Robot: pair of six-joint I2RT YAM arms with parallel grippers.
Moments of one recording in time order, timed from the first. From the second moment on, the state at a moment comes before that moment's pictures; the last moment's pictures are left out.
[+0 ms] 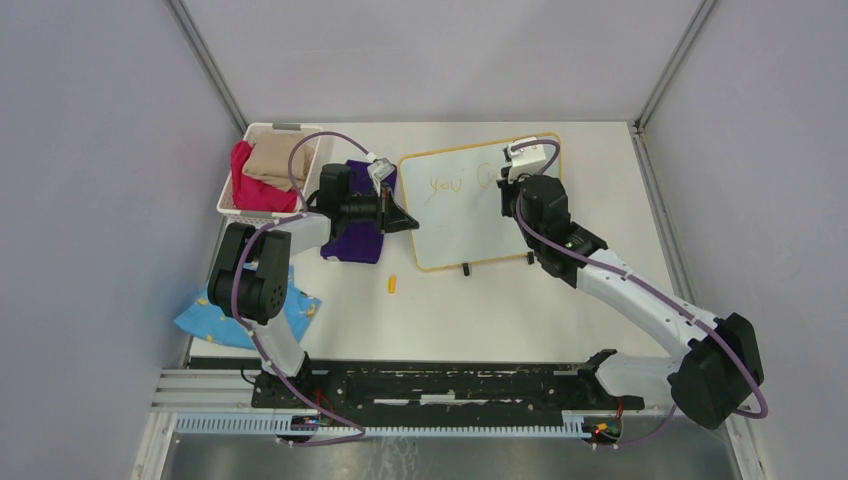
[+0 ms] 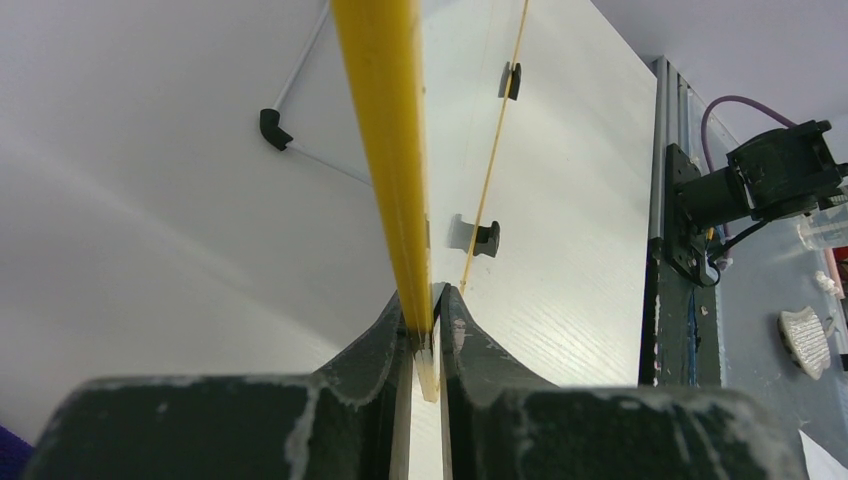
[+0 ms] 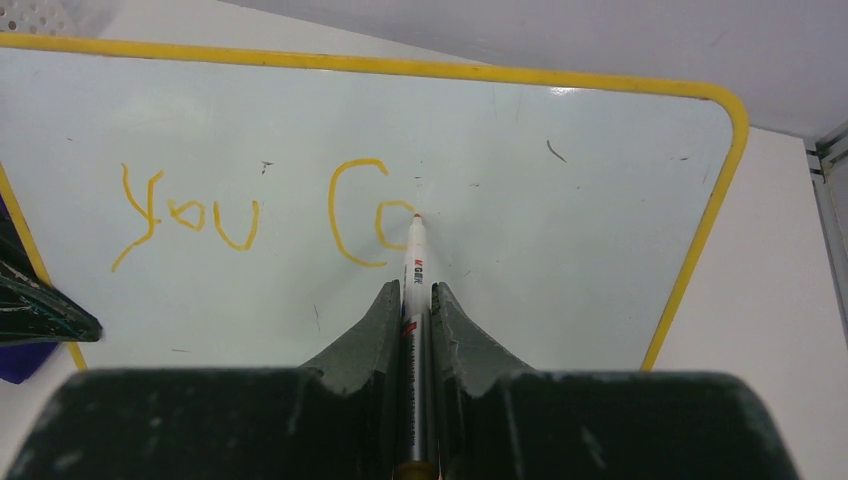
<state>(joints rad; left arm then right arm) -0.23 1.78 0.95 0.28 1.05 -0.09 0.62 1.22 0.92 0.07 0.43 0.01</state>
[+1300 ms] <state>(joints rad) -0.24 1.77 0.96 0.27 1.04 -0.08 0.61 1.16 0.85 0.07 0.45 0.01</state>
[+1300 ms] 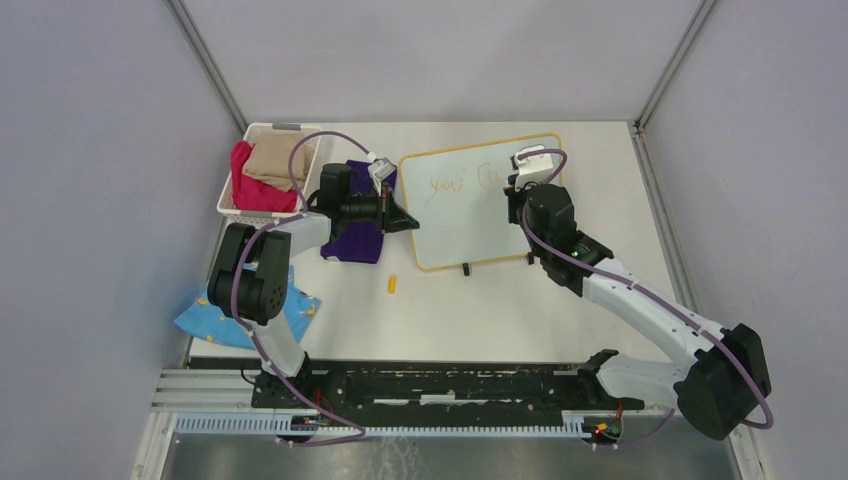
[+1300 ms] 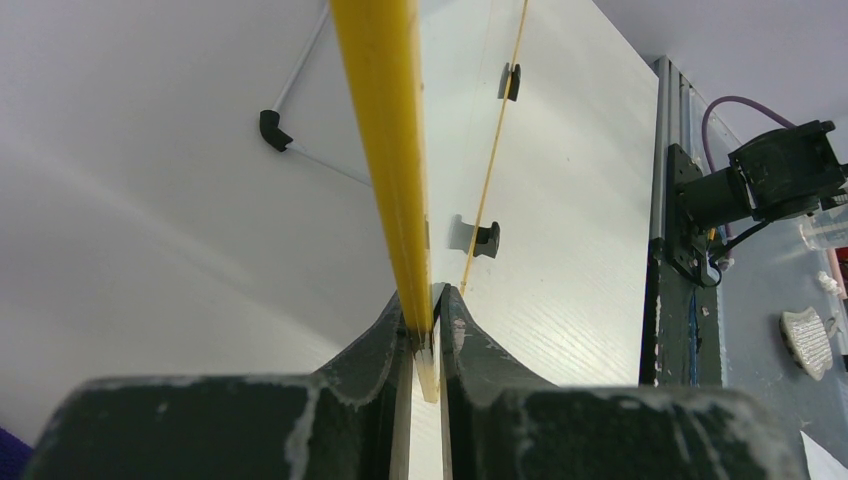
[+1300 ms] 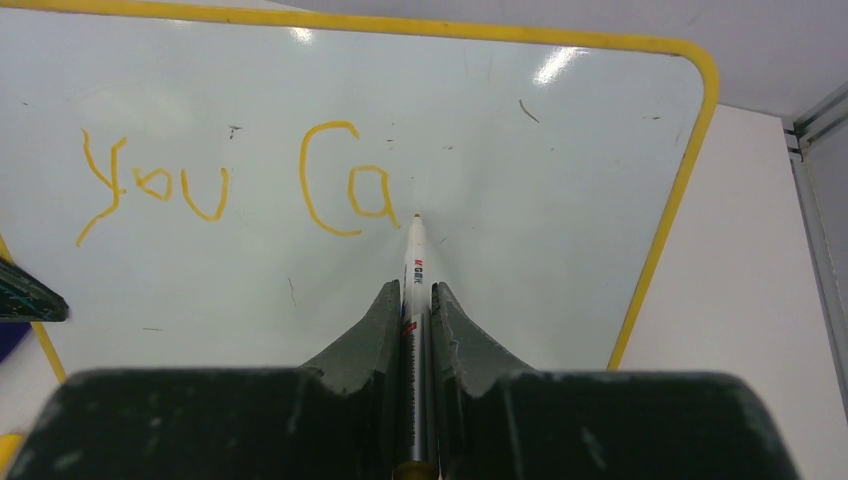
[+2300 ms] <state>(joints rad) -0.24 1.77 0.96 0.27 1.04 -0.08 0.59 1.21 0.89 0.09 0.43 0.02</state>
